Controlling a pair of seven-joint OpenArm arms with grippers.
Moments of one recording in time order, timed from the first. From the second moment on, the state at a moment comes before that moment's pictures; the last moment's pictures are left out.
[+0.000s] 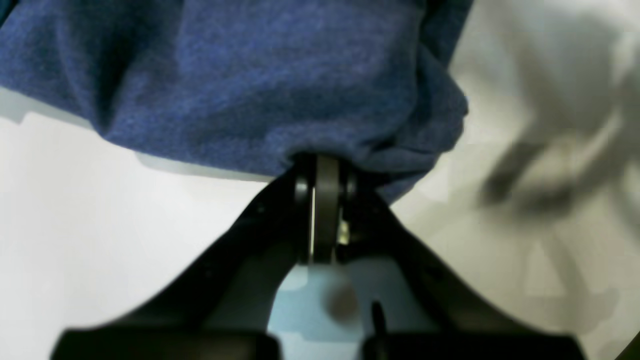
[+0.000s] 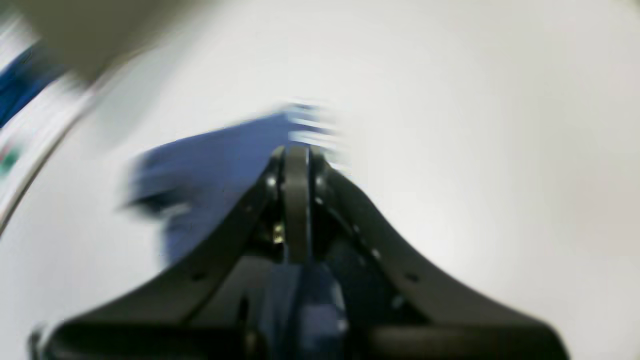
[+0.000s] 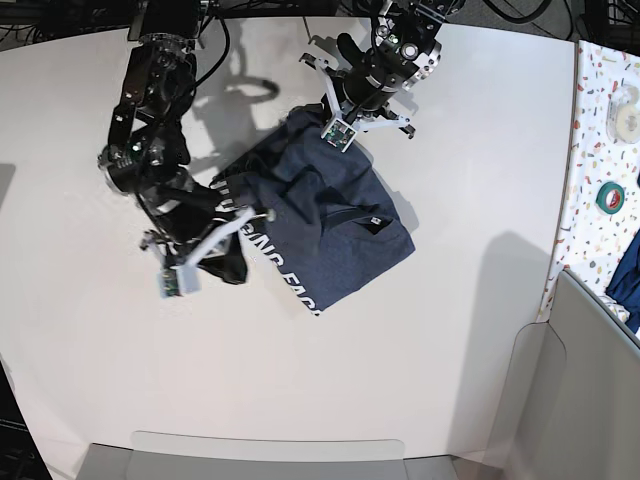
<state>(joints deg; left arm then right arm) 22.5 -8.5 25.1 103.7 1.4 -6.9 42.6 1.8 -4.3 8.6 113.5 21.6 19.2 -57.4</state>
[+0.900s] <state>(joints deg) 22.4 -8.4 25.1 103.6 1.4 -6.8 42.5 -0.1 7.8 -25.1 113.9 19.6 20.1 -57.7</state>
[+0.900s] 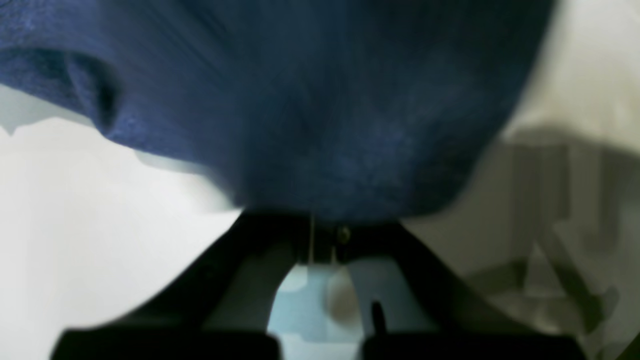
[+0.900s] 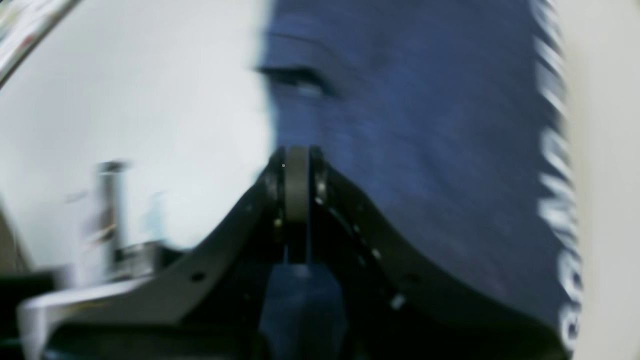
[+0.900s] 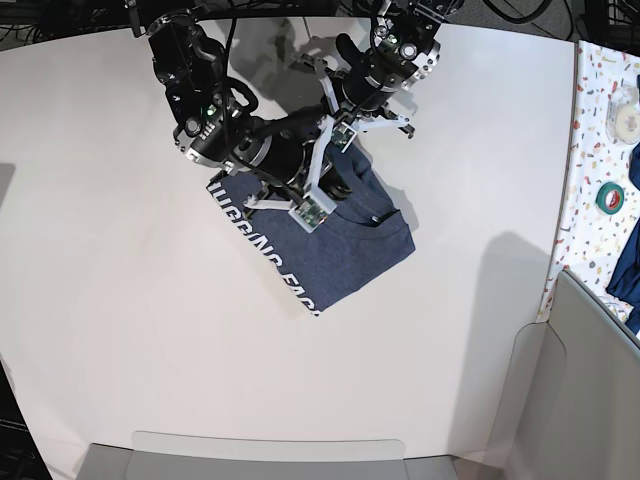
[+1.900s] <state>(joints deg) 14.9 5.7 14.5 117.1 -11.6 -10.6 48.8 28.7 -0.5 -9.1 76.0 19.0 20.2 -50.0</state>
